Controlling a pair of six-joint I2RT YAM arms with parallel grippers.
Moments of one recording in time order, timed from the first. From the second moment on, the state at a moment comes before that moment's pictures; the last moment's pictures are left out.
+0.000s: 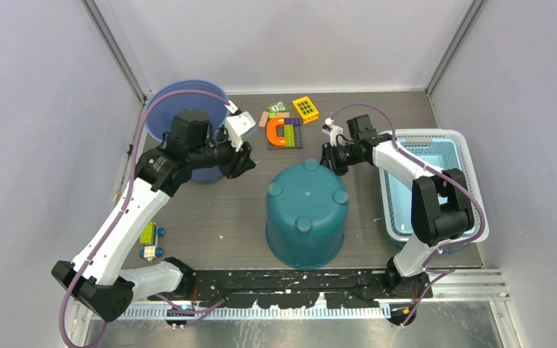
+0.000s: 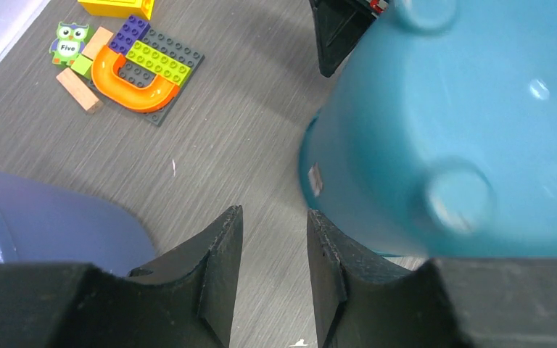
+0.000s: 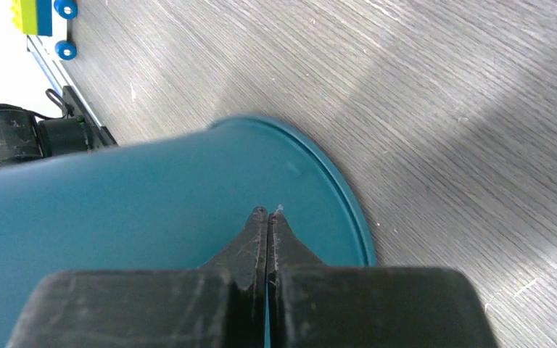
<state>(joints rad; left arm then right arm) -0.52 1.15 1.36 -0.75 0.42 0.28 0.27 1.68 1.14 -0.51 -0.76 0.08</state>
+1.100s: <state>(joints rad) -0.53 1.15 1.36 -0.75 0.43 0.28 0.27 1.66 1.14 -0.50 -0.76 0.08</state>
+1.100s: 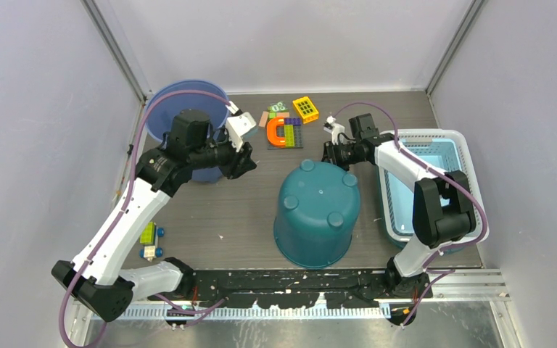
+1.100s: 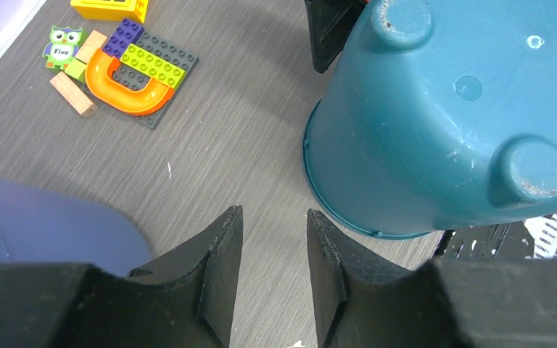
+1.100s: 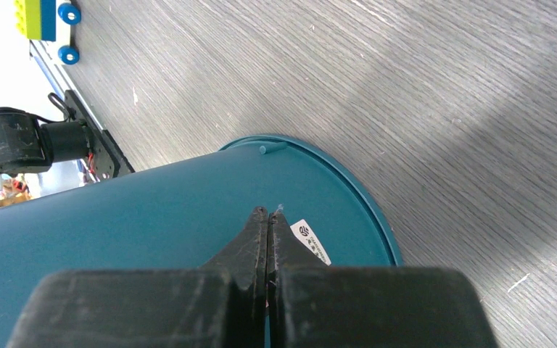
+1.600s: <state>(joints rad) -0.53 1.14 1.36 -0.75 0.39 0.31 0.25 1.53 1.21 -0.57 -0.64 0.01</state>
